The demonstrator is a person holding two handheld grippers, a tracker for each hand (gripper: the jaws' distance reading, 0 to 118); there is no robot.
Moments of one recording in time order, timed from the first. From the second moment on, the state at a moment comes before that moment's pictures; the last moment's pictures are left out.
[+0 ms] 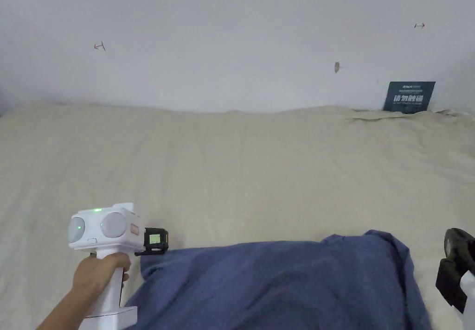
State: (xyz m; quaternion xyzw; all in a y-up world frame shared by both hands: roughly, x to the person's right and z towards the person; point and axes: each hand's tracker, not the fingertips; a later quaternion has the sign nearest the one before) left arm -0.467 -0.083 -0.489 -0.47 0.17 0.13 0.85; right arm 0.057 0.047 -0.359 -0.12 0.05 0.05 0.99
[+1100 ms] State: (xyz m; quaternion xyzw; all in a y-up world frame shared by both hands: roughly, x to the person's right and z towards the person) left arm -0.431 -0.003 -0.449 -0.42 0.08 0.10 0.90; right arm 0.088 -0.050 -0.600 -0.39 0.09 0.03 0.92
